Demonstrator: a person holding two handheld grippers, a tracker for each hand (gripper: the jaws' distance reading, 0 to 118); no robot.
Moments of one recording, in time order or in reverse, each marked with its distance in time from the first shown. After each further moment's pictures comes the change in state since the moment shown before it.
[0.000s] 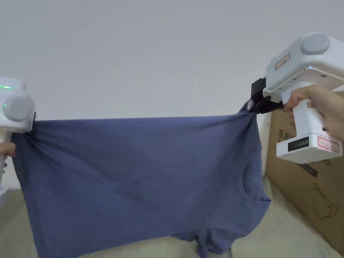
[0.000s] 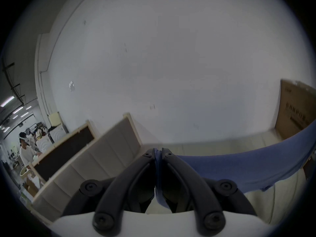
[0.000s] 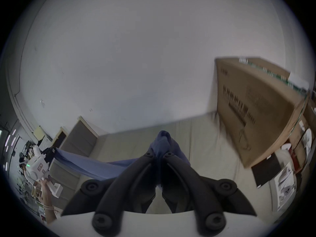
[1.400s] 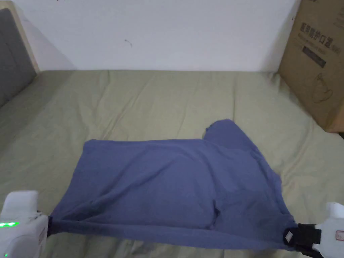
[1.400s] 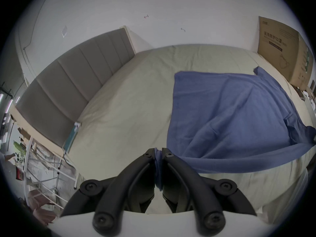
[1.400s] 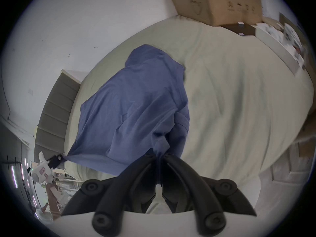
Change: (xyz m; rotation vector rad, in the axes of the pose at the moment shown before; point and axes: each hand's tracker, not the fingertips) left arm -0.073 -0.449 0.260 -0.472 -0.125 -0.029; right arm 0.121 -0.535 0.157 -0.362 -0.073 -0.254
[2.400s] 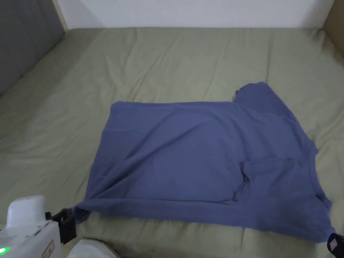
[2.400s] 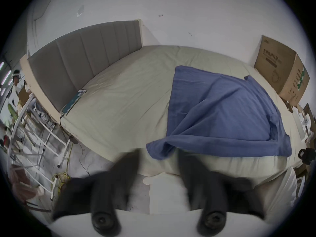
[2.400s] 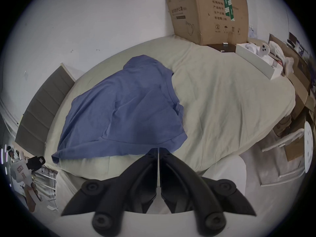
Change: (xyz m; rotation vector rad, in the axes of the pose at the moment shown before) left arm -0.021 -0.078 0.057 0.000 -0.080 0.159; right arm -0.004 -0.086 0.028 0.181 -0.136 0.130
